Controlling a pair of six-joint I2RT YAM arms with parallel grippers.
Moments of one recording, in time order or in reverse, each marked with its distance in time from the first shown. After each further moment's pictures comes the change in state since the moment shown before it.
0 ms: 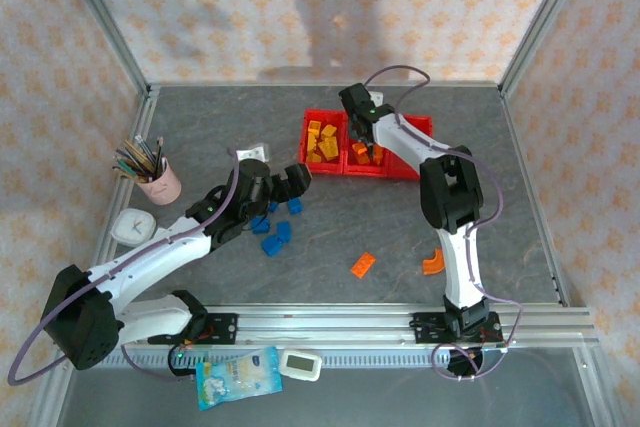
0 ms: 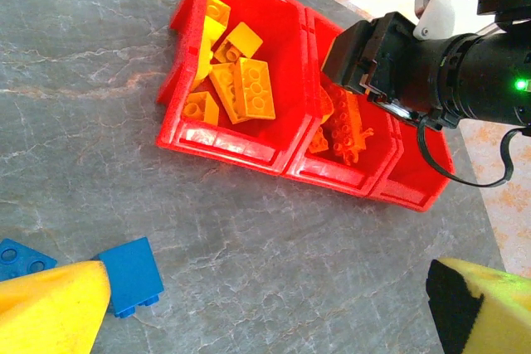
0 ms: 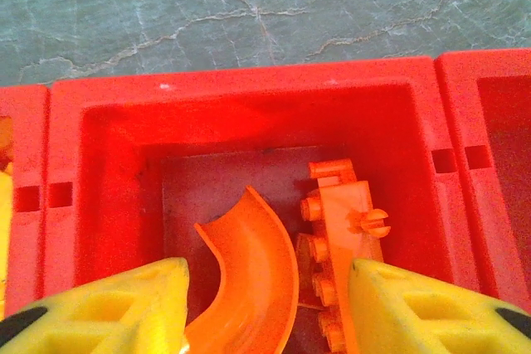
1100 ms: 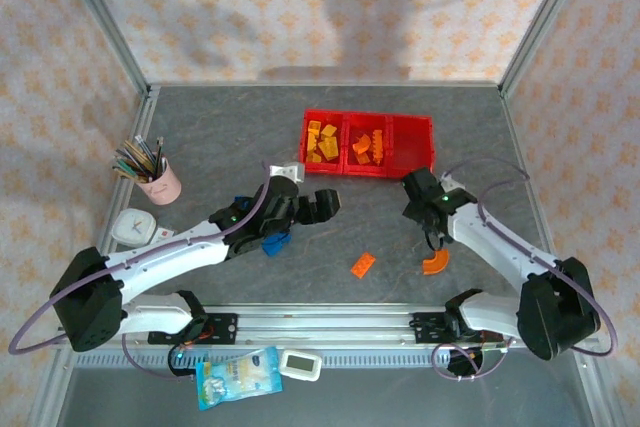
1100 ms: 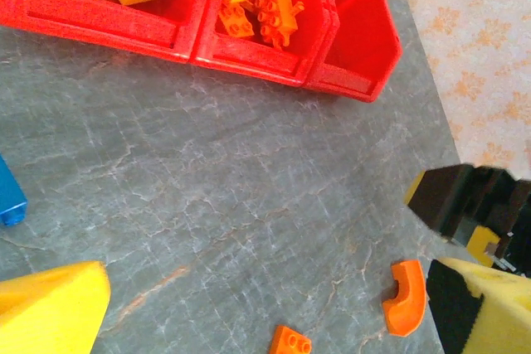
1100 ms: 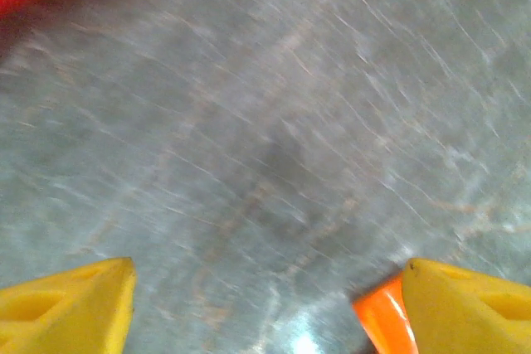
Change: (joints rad) left arm -0.203 0.085 0.000 0.047 0.058 -0.039; right arm -0.033 -0.963 -1.061 -0.198 0.000 0.480
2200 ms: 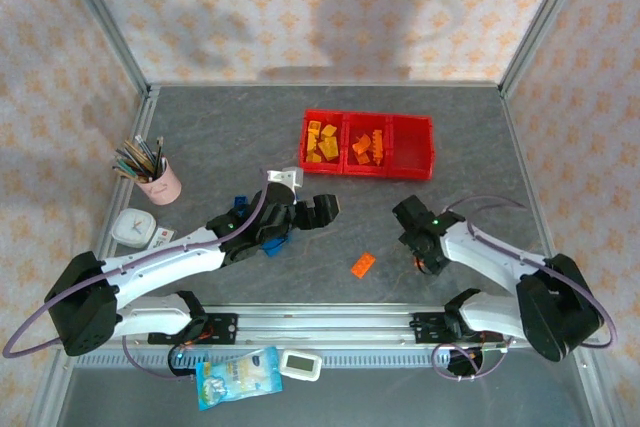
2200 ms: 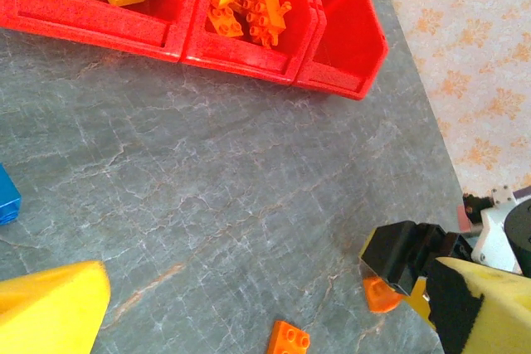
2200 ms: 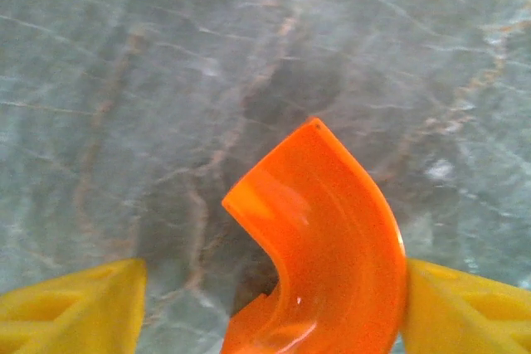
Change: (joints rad) left arm -0.015 -0.042 -0.062 0.056 -0.017 0.012; right arm 0.110 0.015 -0.170 0.080 -0.109 0.330
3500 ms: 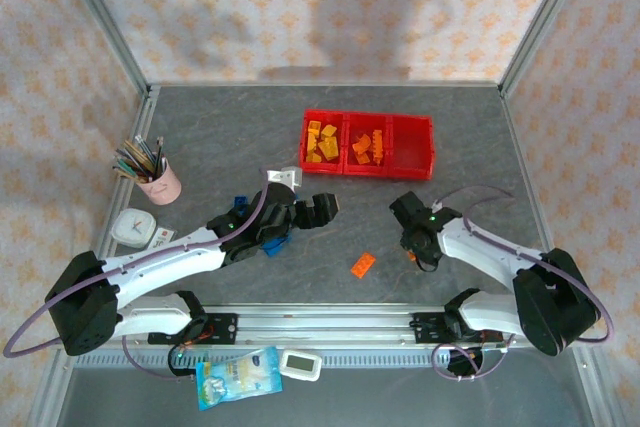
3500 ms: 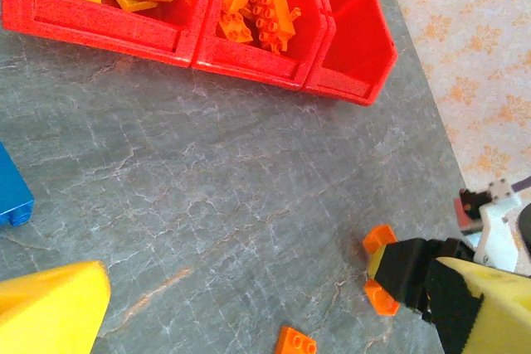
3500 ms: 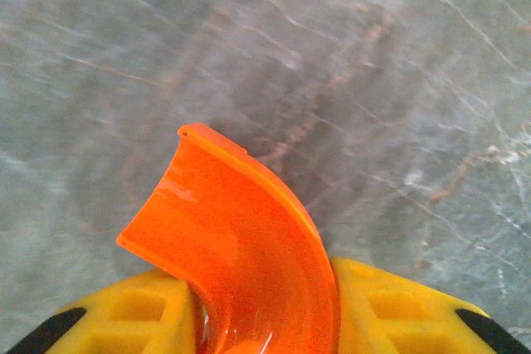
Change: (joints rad) left arm 0.000 0.003 0.000 -0.004 -0.020 -0.005; right arm 0.003 0.017 0.040 0.009 -0.019 -0.173
